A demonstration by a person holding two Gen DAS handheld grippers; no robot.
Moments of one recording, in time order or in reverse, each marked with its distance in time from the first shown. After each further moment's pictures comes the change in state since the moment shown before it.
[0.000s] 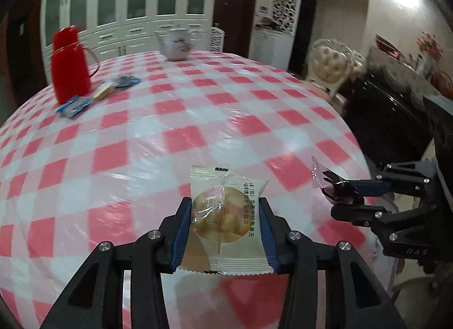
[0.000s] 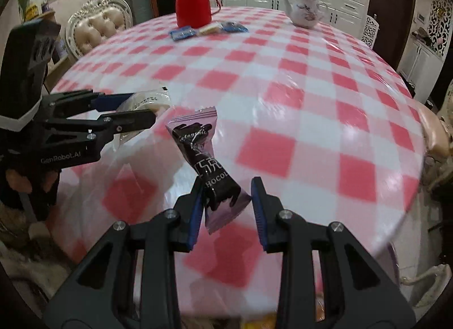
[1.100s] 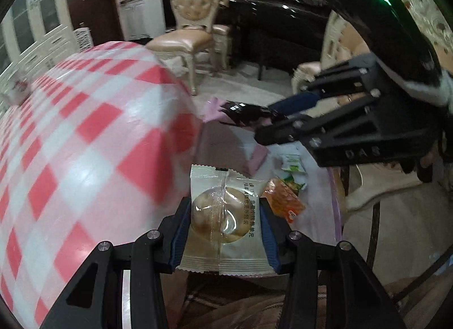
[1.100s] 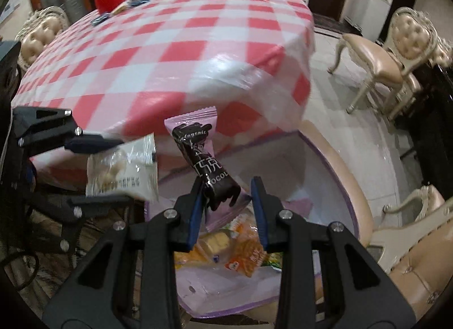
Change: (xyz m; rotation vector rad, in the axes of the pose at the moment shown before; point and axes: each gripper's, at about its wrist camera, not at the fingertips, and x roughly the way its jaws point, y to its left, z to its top) left arm 0.048 -0.239 -0.048 0.532 0.227 -0.341; right arm -0.070 -0.143 -0.134 0.260 0.143 -0.195
